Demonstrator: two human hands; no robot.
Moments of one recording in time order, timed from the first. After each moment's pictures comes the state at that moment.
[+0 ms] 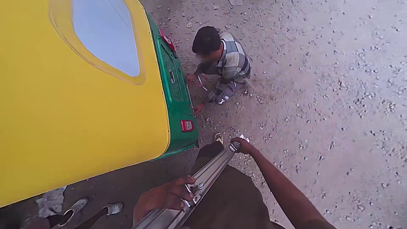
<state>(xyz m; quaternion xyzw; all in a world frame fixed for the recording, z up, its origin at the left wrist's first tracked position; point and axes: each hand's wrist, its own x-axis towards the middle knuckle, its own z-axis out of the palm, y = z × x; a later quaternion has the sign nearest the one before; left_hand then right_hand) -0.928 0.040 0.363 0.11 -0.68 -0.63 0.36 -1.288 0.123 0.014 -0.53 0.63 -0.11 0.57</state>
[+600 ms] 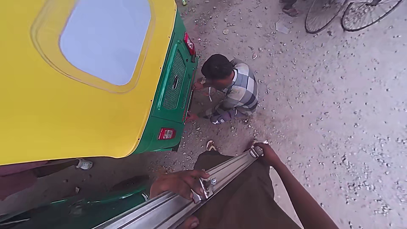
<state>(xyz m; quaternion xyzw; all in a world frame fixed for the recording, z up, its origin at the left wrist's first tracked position) -1.245 -0.046 0.359 0.18 -0.57 -0.60 0.53 -1.686 -0.043 0.050 -0.65 0.64 0.01 0.42</state>
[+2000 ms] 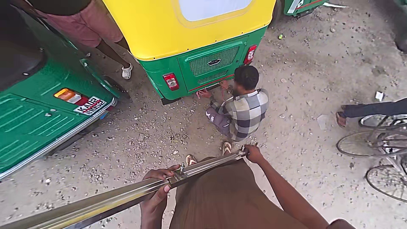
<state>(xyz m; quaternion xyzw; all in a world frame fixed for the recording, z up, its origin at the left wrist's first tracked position) -1.641 0.121 0.266 0.47 -0.21 -0.17 0.84 -1.856 -0.302 0.068 -0.88 0.29 0.28 0.25</state>
